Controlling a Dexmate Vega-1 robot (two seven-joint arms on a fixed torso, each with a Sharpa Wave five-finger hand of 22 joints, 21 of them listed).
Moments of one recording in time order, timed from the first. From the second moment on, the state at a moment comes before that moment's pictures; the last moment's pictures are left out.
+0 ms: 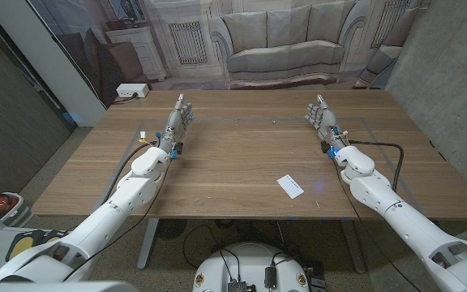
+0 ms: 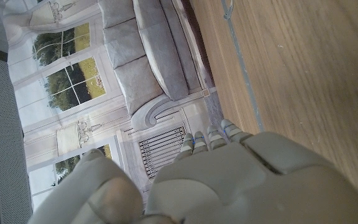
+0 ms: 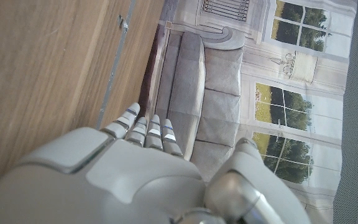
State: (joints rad) left arm 0.84 0.51 0.37 -1.30 -0.66 -0.27 -0.03; left_hand 0.31 -0.07 0.04 0.11 0.31 -0.07 0.03 0.22 0.18 -0.09 -0.01 0.23 0.18 -0.16 -0.02 0.20 0.18 -0.15 -0.03 0.26 0.17; right arm -0.84 -0.51 -0.37 -1.30 0.65 0.29 0.02; right_hand 0.17 0.00 0.20 -0.03 0.20 0.14 0.09 0.19 0.18 0.14 0.12 0.21 0.18 0.05 0.05 0.19 0.18 0.11 -0.04 0.31 0.17
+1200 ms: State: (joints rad) left arm 0.84 0.53 0.38 -1.36 -0.67 -0.21 -0.03; left_hand 0.32 -0.06 0.04 0.11 0.31 -0.07 0.03 0.22 0.18 -0.09 -0.01 0.23 0.18 -0.16 -0.01 0.20 0.18 -0.15 -0.04 0.25 0.17; right arm -0.88 -0.51 -0.36 -1.33 0.67 0.36 0.08; right_hand 0.18 0.00 0.20 -0.03 0.20 0.19 0.05 0.21 0.19 0.21 0.09 0.23 0.18 0.14 0.03 0.21 0.18 0.16 -0.04 0.31 0.18
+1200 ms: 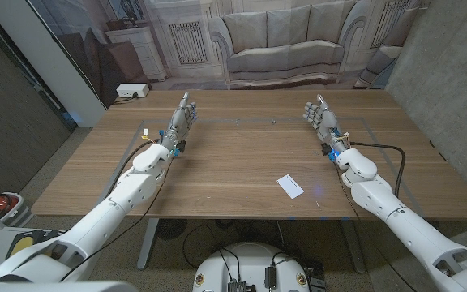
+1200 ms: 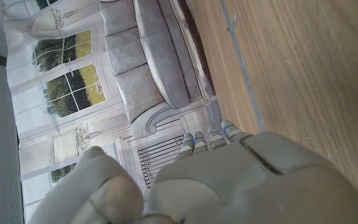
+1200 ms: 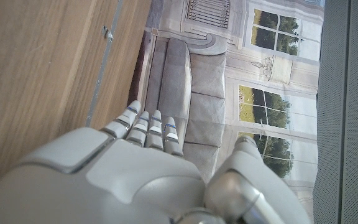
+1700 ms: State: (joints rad) left arm 0.84 0.54 0.38 -1.38 -0.67 -0.20 -0.02; left_hand 0.33 -0.05 0.04 0.11 0.31 -0.07 0.03 0.22 0.18 -0.09 -0.01 0.23 0.18 -0.16 -0.01 0.20 0.18 -0.15 -0.04 0.25 0.17; right arm -0.93 -0.53 -0.34 -1.38 0.68 0.40 0.08; right_hand 0.19 0.02 0.21 -0.04 0.20 0.22 0.04 0.21 0.19 0.24 0.09 0.24 0.19 0.18 0.02 0.21 0.19 0.21 -0.04 0.31 0.18
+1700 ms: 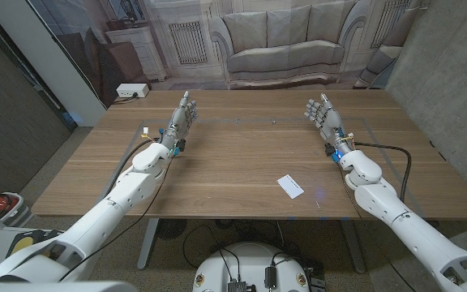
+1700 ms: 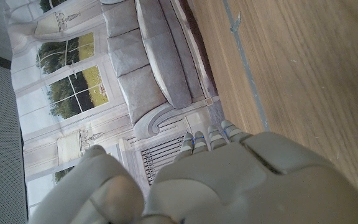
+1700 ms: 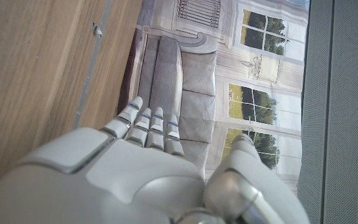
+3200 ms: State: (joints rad) left arm 0.89 0.56 0.38 -1.45 -0.68 -0.19 -0.03; left_hand 0.35 -0.03 0.05 0.11 0.31 -0.03 0.04 0.22 0.18 -0.05 -0.01 0.23 0.18 -0.13 0.00 0.20 0.18 -0.15 -0.04 0.24 0.18; right arm -1.05 -0.62 -0.29 -1.53 0.66 0.48 0.11; right_hand 0.21 0.02 0.21 -0.07 0.20 0.24 0.00 0.21 0.19 0.27 0.06 0.24 0.19 0.17 0.02 0.20 0.19 0.21 -0.04 0.29 0.18
